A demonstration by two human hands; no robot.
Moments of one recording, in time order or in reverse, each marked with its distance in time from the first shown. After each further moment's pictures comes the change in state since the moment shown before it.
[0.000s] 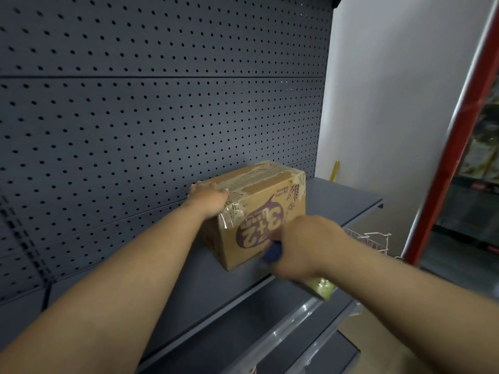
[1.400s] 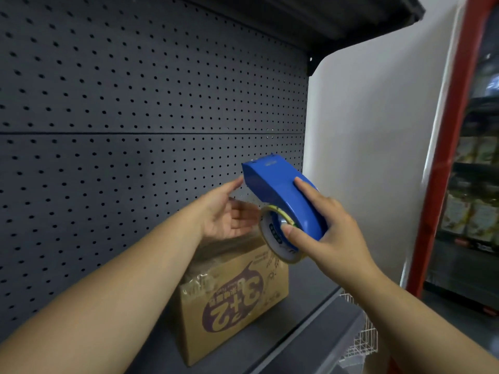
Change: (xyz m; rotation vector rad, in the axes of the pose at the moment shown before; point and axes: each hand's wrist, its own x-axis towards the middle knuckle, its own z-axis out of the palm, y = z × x) left_hand 0.016 0.100 -0.079 -1.381 -0.558 0.017; right_hand 0.046 0.097 -0.038 0.648 0.715 0.032
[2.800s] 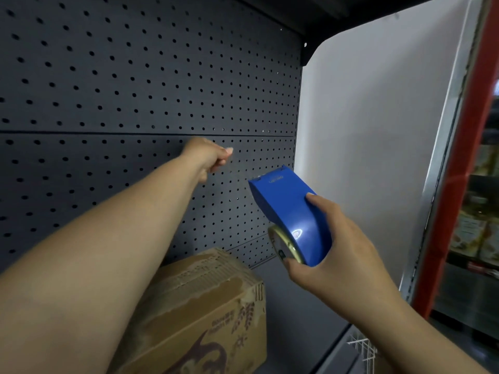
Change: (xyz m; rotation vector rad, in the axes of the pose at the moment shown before) left_hand 0.159 0.115 0.010 0.366 0.515 0.472; right_hand 0.070 0.087 -0.008 -0.256 -0.026 0.096
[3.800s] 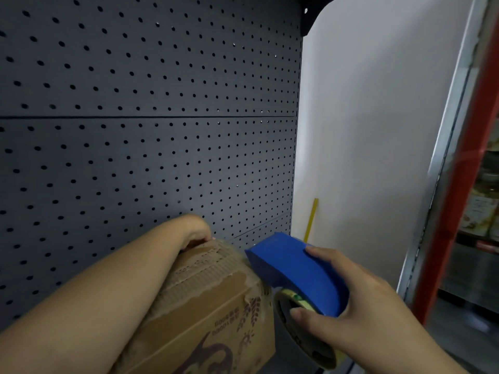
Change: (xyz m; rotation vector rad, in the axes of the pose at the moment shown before) left_hand -0.005 -0.138 0.007 0.827 -0.351 -0.488; right_hand -0.031 0.014 0.006 -0.026 -0.334 0.163
